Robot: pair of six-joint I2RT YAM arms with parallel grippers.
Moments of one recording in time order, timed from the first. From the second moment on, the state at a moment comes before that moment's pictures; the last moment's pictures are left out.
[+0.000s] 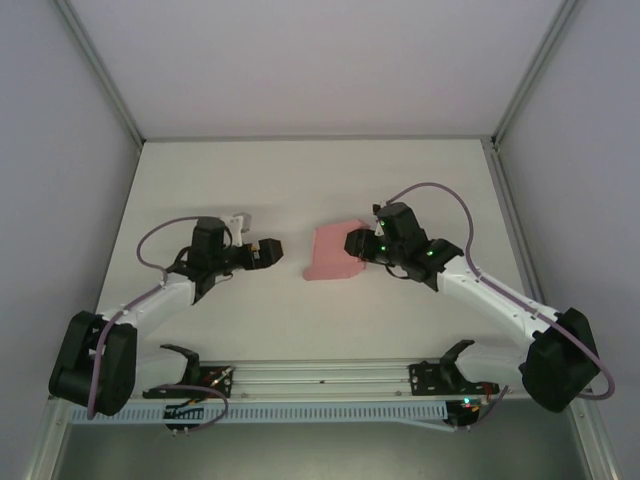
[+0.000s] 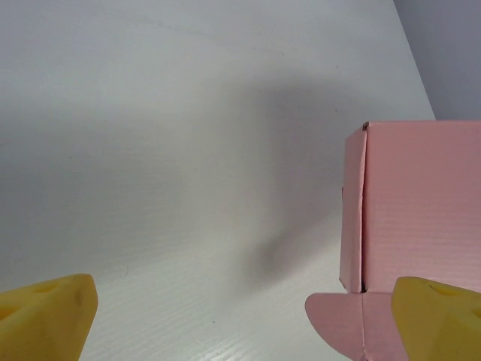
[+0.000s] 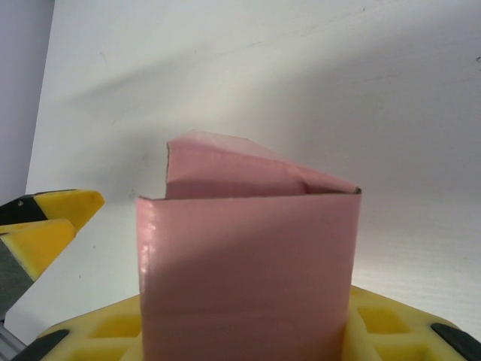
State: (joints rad) left arm -0.37 1.21 0.52 0.06 0.44 -0.50; right arm 0.65 1.20 0.85 -0.39 -0.14 0.76
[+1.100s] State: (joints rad) left arm -0.99 1.29 0.83 -0.20 0.05 0.40; right arm 0.38 1.47 0.84 -0.35 -0.83 1.35
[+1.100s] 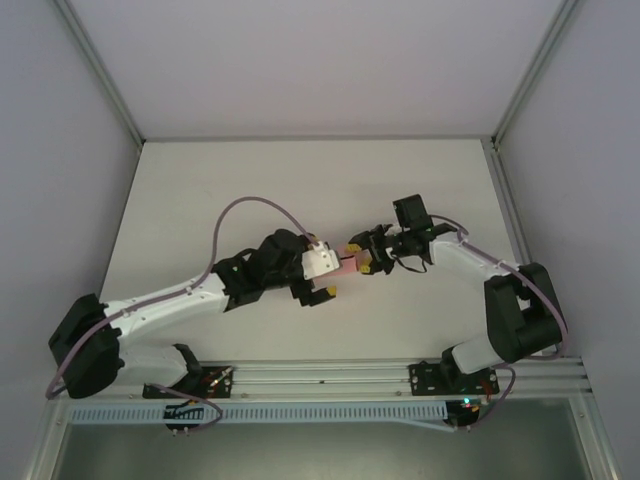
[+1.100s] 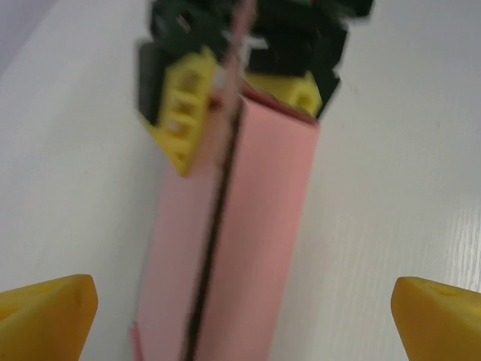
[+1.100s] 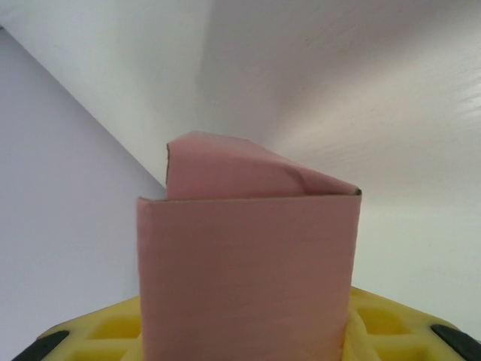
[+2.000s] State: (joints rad) left arm -1.00 1.31 0.82 -0.23 -0.15 0.47; right arm 0.32 1.40 0.86 -0.44 -0.87 1.21
